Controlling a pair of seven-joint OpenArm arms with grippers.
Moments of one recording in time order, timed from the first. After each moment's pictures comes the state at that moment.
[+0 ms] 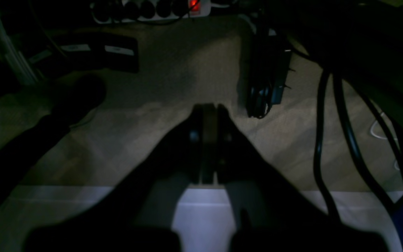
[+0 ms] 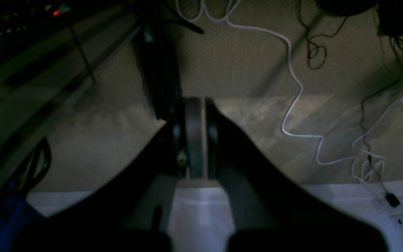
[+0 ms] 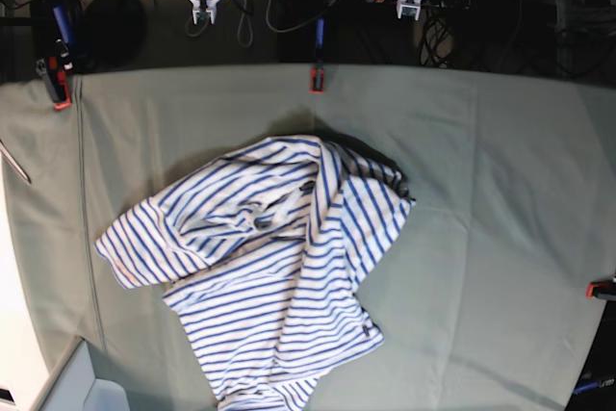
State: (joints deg) left arm 2.0 -1.7 4.3 4.5 -1.7 -0.1 -0.7; right arm -3.8 -0.4 2.7 8.6 -0.1 -1.4 -2.4
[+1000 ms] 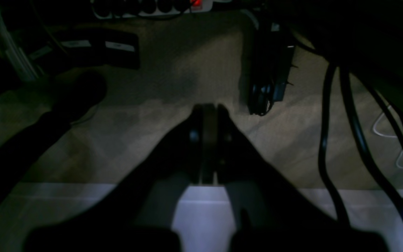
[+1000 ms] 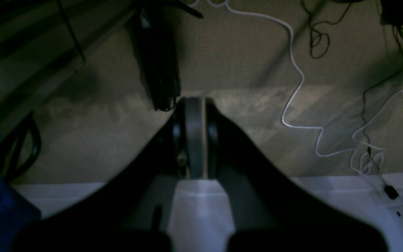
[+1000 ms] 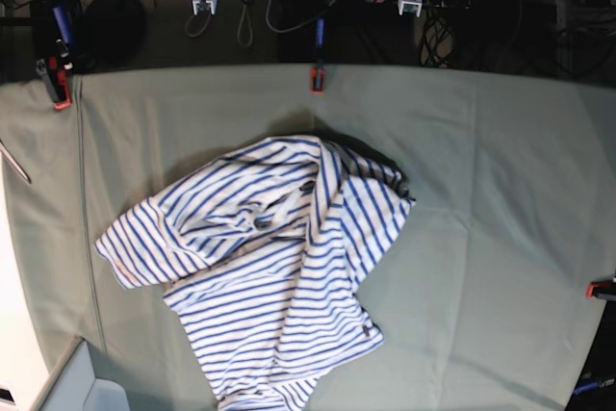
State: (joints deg) left arm 2.7 -1.9 4.3 4.5 -1.7 0.0 -0.7; right arm -5.2 -0.3 2.7 8.7 -0.3 -1.4 -2.5
